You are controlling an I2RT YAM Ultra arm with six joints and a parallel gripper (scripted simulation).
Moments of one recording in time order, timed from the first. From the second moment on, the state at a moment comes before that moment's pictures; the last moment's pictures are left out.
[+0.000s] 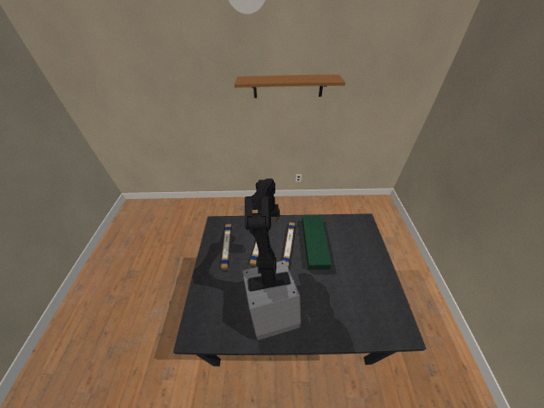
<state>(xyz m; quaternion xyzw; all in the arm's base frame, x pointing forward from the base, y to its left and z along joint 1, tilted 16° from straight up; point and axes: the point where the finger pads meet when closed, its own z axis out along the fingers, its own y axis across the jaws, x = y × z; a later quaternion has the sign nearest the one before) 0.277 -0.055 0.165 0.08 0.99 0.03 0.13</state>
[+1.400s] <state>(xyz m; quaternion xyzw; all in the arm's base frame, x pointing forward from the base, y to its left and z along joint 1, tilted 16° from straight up) 0.366 -0.059 0.056 0.08 0.99 0.03 0.09</state>
